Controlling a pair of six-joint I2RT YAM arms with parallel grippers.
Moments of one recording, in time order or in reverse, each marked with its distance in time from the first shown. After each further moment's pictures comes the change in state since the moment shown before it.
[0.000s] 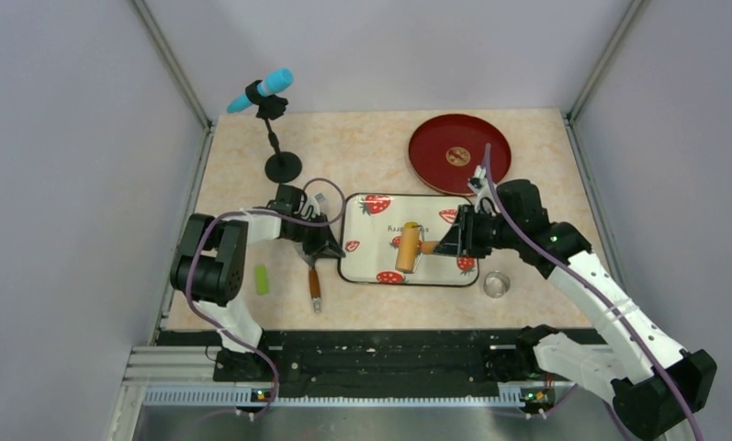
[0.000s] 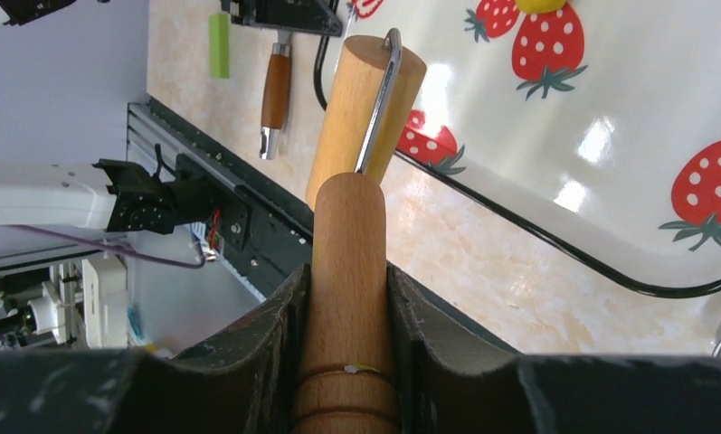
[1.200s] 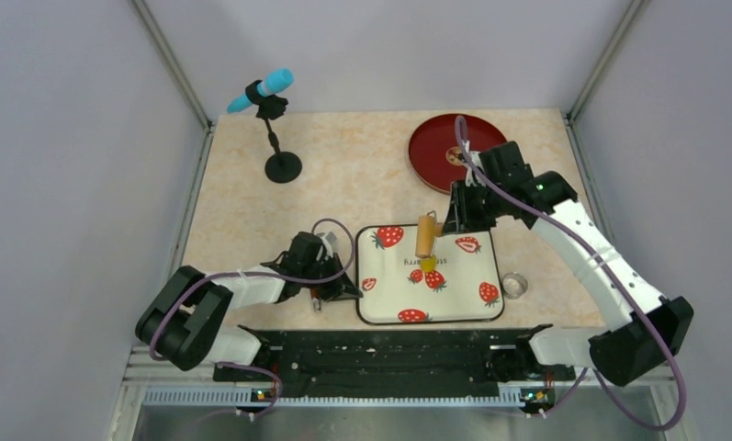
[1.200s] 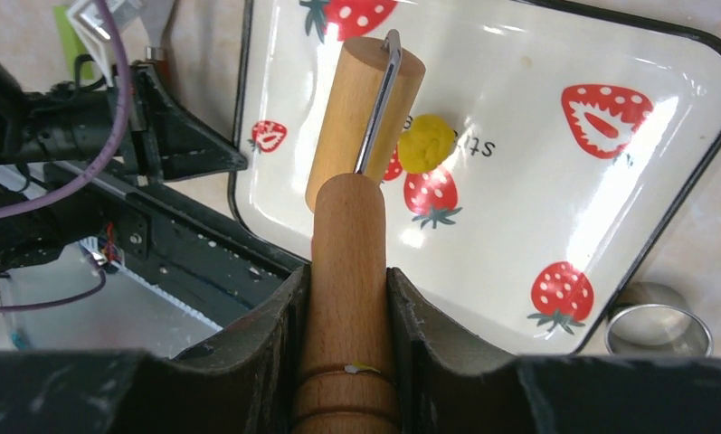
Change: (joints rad) left arm -0.324 -0.374 -0.475 0.352 -0.180 -0.433; right arm 0.000 0.264 0.360 -0.312 0.192 -0.193
